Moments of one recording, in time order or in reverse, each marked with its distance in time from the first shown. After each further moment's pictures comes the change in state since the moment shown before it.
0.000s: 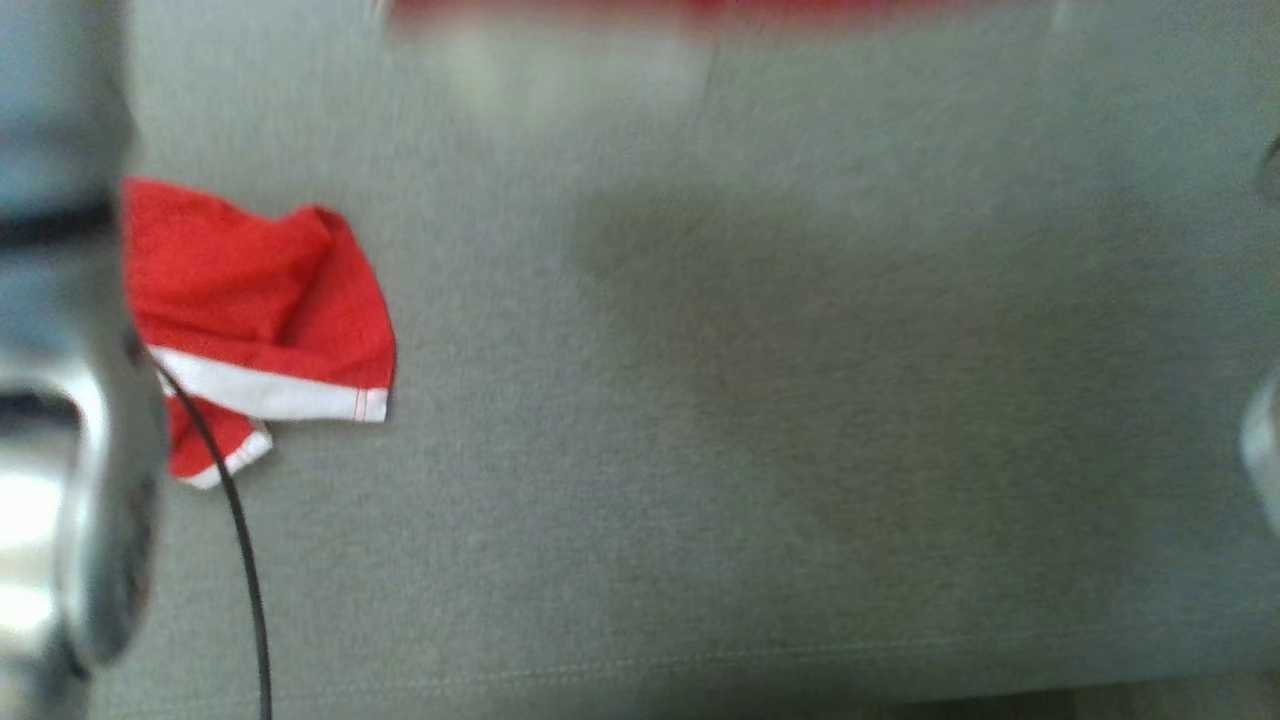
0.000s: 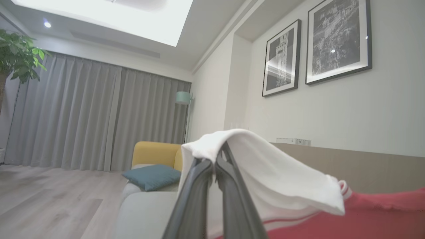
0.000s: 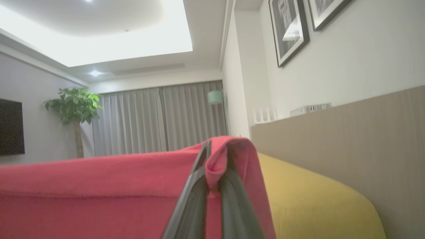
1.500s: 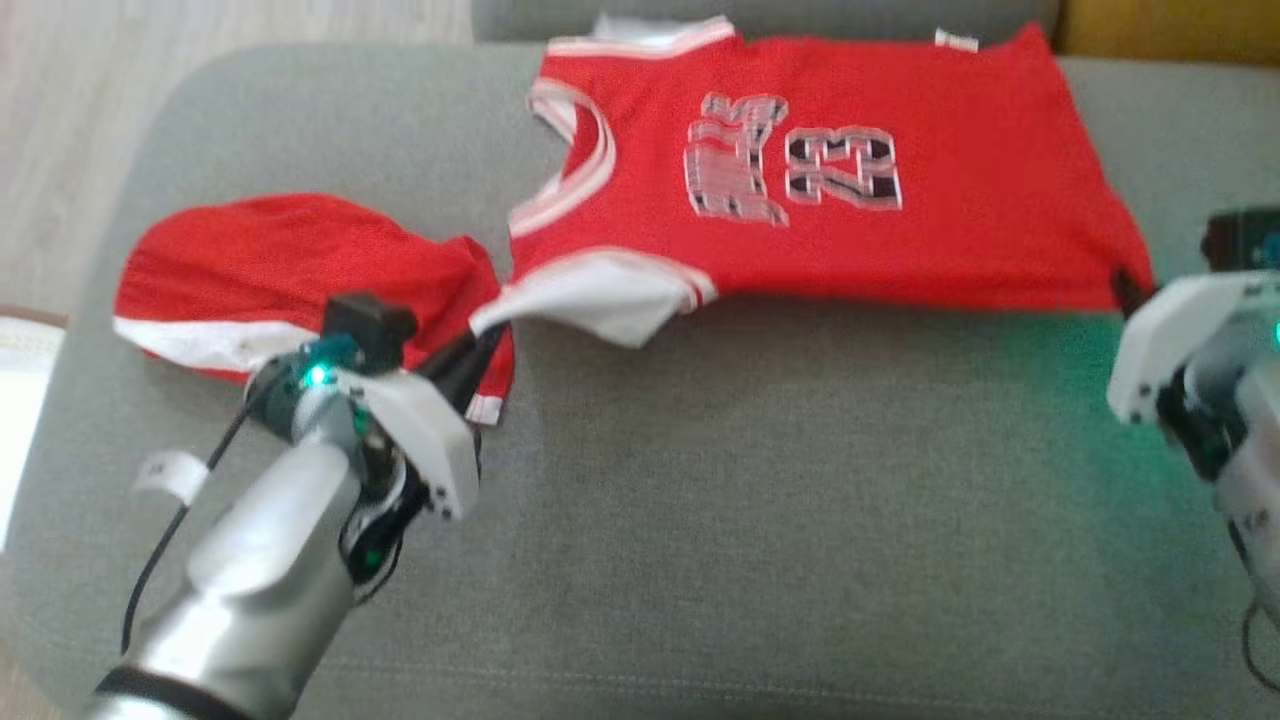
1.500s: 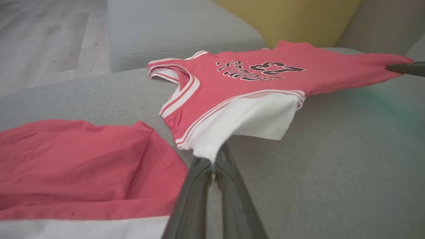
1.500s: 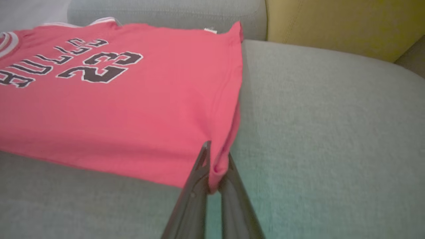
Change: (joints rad) left arm 0.765 0.148 -0.568 0.186 -0.159 -0.120 -0.114; right arm 0.542 -0.277 0.661 0.527 0.449 0.000 0.052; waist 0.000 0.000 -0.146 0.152
